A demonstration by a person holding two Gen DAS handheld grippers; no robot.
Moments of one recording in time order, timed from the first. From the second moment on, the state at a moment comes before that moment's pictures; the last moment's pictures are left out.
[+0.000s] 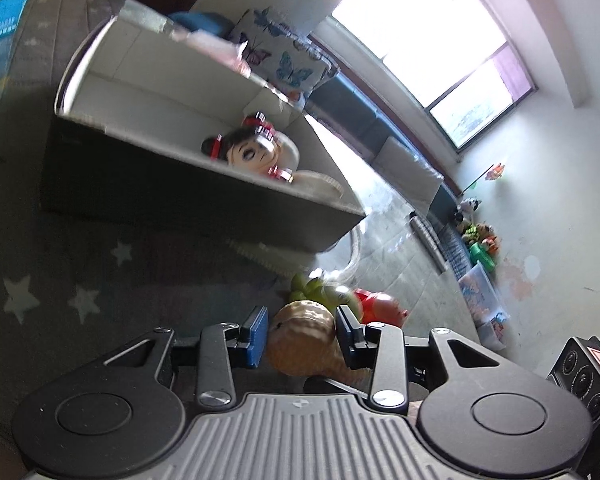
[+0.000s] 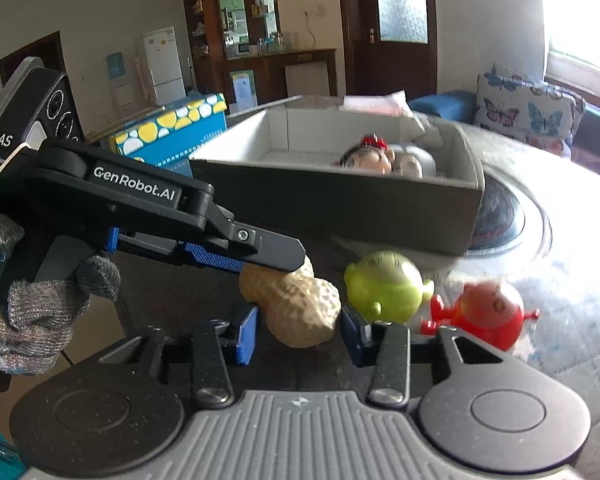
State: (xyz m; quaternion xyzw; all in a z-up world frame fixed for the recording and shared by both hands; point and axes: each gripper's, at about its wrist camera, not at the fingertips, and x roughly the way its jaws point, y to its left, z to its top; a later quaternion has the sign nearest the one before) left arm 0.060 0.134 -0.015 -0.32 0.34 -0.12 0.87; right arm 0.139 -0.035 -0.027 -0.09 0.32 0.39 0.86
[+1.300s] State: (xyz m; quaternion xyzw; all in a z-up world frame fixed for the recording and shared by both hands) left arm 0.183 0.224 -0.001 -0.33 0.36 -0.04 0.87; right arm 0.291 0.066 -0.021 -0.12 0.37 0.44 0.81
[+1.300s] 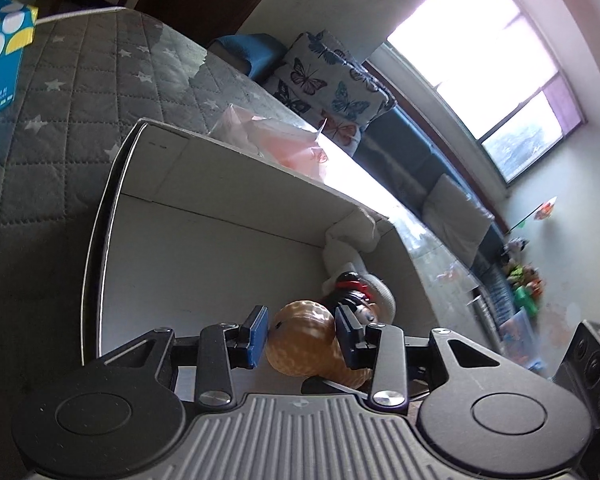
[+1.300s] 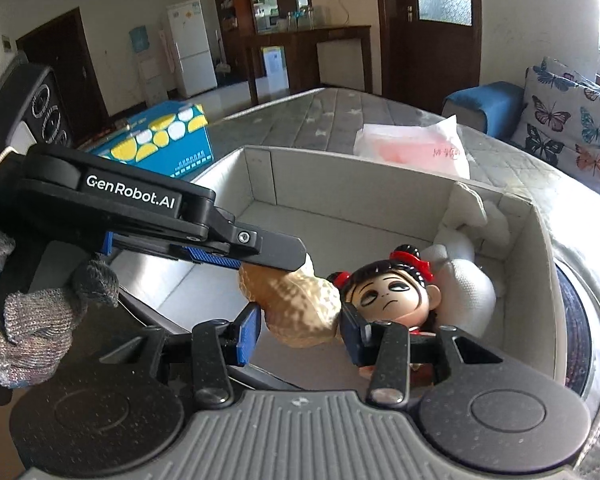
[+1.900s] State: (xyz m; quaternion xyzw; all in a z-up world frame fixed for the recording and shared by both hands) left arm 0.180 0.212 0.001 -0.30 0.36 -0.02 0.88; right arm 0.283 0.056 -0.011 -0.11 0.36 0.43 0.82
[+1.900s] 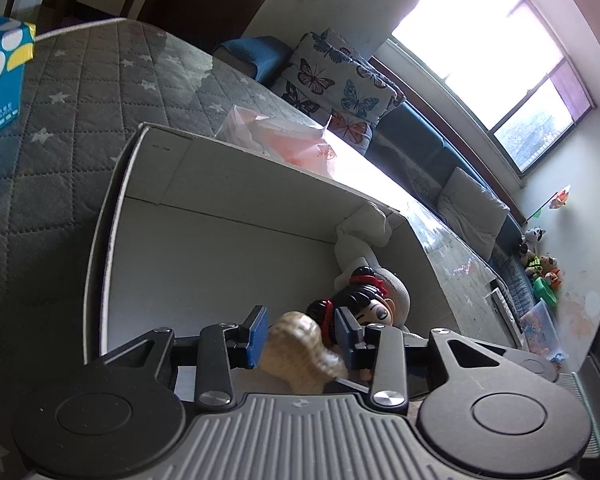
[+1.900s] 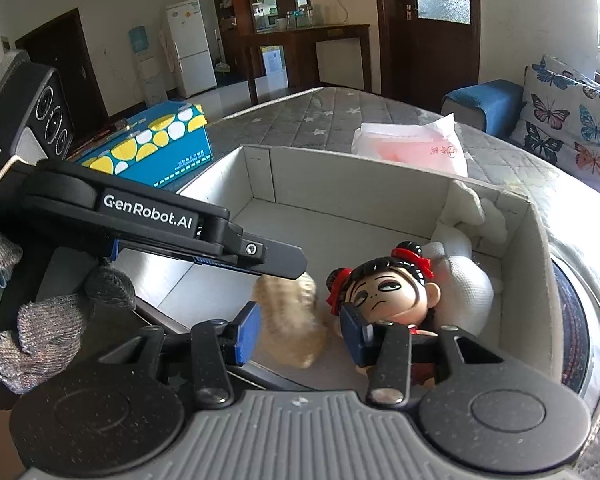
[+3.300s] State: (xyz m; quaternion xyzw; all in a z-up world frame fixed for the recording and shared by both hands) left arm 0.096 0.101 -0.009 -0.28 0.36 -0.13 0.88; right arm 0.170 -0.053 -0.036 -0.08 0.32 0.35 0.88
